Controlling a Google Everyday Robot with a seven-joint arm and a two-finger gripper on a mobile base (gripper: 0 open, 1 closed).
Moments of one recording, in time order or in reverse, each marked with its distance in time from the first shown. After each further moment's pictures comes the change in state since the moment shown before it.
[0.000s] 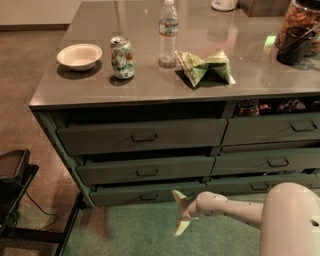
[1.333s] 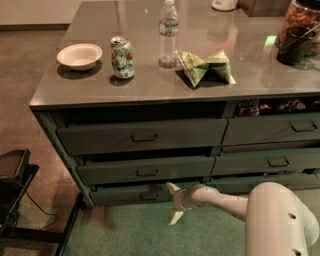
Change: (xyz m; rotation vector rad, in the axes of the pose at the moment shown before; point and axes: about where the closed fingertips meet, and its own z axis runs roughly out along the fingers) arm -0.002 -0.046 0.040 0.034 -0.018 -0.058
